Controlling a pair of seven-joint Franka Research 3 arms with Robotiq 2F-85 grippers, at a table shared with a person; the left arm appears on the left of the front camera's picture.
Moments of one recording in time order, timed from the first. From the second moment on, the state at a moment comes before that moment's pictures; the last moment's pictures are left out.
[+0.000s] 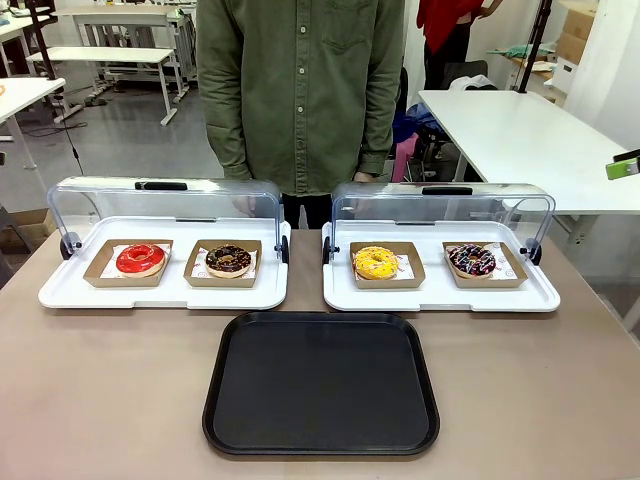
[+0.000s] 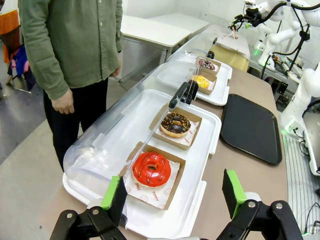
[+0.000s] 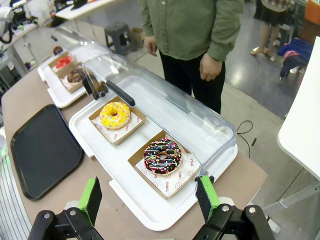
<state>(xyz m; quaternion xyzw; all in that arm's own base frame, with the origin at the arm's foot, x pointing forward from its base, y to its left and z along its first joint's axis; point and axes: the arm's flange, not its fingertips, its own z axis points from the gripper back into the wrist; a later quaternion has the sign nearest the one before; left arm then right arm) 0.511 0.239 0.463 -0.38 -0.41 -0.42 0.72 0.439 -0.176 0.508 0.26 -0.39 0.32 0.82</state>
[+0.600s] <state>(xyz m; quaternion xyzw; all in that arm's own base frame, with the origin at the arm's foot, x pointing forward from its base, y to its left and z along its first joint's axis) 0.511 0.239 0.463 -0.38 -0.41 -0.42 0.72 0.439 -0.176 0.508 0.26 -0.39 0.32 0.82</state>
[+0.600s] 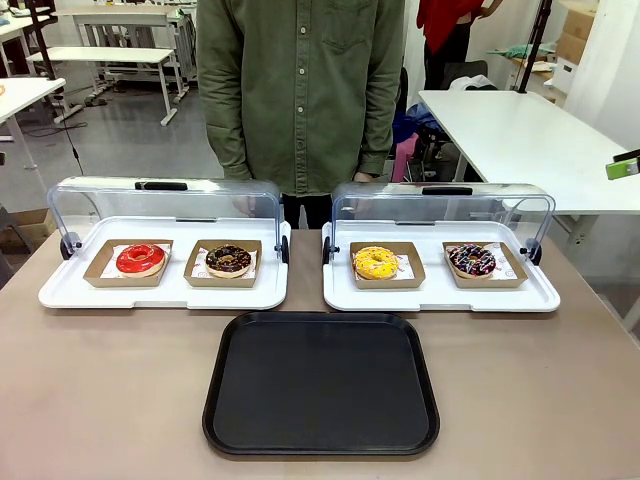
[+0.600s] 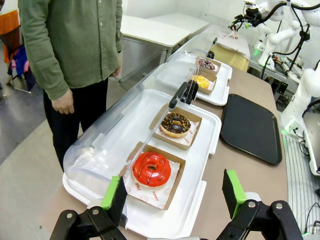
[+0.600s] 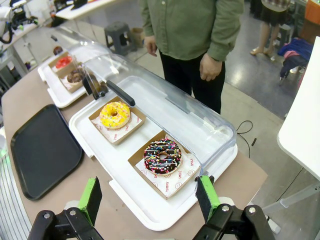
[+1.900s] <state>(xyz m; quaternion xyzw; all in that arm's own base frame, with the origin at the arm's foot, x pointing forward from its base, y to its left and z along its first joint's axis) 0.511 0.239 0.463 -0.38 -0.41 -0.42 0.72 0.439 -0.176 0.508 0.26 -0.39 0.32 0.82</state>
